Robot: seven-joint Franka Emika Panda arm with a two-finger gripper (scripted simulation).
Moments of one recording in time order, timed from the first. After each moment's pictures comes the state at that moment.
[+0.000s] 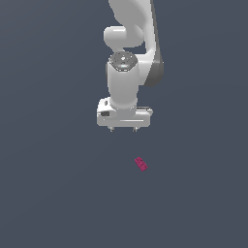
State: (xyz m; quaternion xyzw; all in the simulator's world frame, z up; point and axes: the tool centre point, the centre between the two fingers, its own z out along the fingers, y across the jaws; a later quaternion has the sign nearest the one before) arm -0.009 -0.001 0.179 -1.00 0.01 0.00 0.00
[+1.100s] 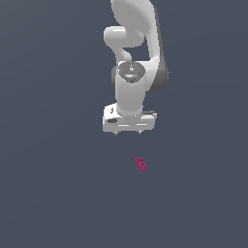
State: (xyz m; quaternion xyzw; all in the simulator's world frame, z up) arm -0.004 0.017 0.160 -1.00 -0.03 0.02 0.00
